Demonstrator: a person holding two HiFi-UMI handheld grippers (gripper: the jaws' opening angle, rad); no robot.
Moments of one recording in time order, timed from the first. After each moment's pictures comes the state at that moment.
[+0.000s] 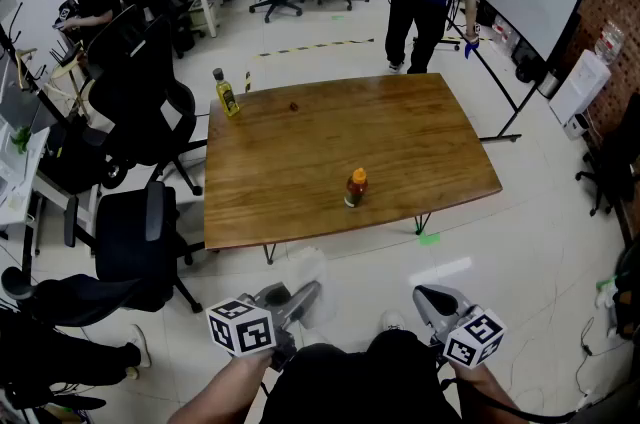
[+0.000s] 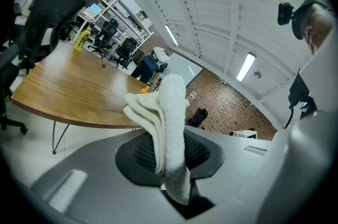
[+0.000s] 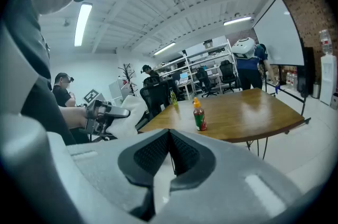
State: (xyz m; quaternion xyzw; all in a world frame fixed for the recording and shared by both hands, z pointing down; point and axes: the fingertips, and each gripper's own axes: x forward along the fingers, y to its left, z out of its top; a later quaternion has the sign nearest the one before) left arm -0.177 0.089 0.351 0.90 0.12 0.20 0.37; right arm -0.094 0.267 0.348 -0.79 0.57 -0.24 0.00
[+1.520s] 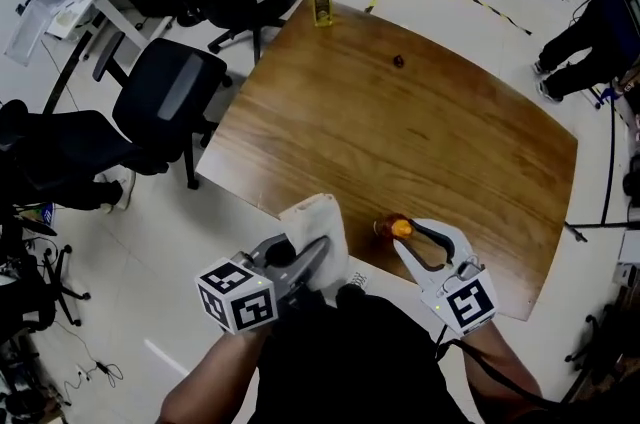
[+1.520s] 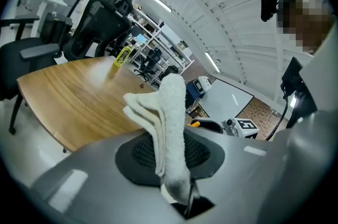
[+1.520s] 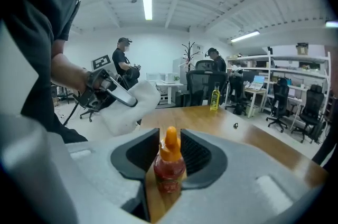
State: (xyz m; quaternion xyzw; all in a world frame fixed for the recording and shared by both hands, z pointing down) left arm -0.017 -0.006 0.398 0.89 -0.15 0.12 0.42; right arm 0.086 0.033 0.388 -0.49 0.85 -0.06 -0.21
